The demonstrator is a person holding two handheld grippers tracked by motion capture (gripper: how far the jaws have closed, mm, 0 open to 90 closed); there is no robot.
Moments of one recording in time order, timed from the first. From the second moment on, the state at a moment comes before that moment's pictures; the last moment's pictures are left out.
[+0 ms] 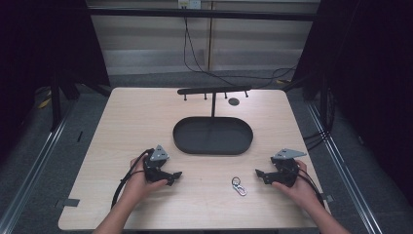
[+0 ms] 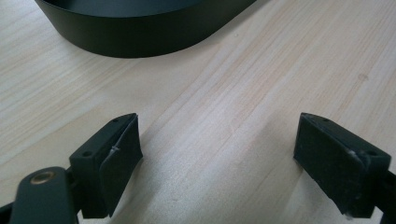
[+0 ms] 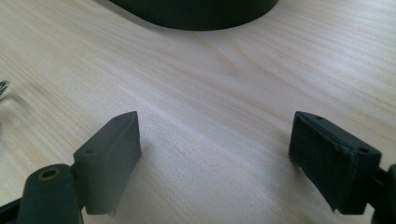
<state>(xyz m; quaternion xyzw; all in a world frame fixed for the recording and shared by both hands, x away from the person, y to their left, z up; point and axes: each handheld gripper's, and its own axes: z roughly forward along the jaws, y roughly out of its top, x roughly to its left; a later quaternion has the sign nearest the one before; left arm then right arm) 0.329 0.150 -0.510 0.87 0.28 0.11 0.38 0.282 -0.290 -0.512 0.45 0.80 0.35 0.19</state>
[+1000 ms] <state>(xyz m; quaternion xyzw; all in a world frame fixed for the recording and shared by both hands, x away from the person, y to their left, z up) 0.329 0.150 -0.510 0.87 0.28 0.11 0.38 0.276 -0.234 -0.456 0.40 0.89 0.22 0.04</state>
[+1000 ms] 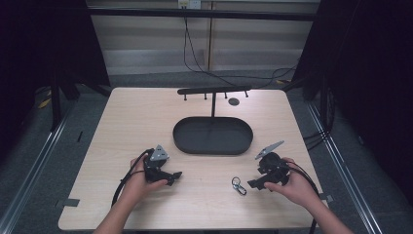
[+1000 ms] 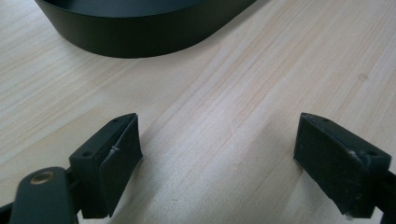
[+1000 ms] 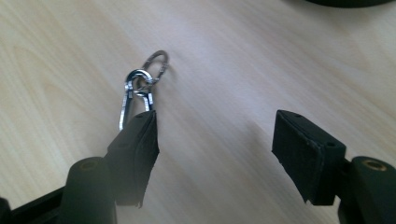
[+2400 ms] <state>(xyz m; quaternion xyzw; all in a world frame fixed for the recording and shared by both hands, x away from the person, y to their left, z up) 0.329 0.150 -0.510 0.87 0.28 0.11 0.38 0.278 -0.163 -0.466 0.34 0.94 0.09 0.02</state>
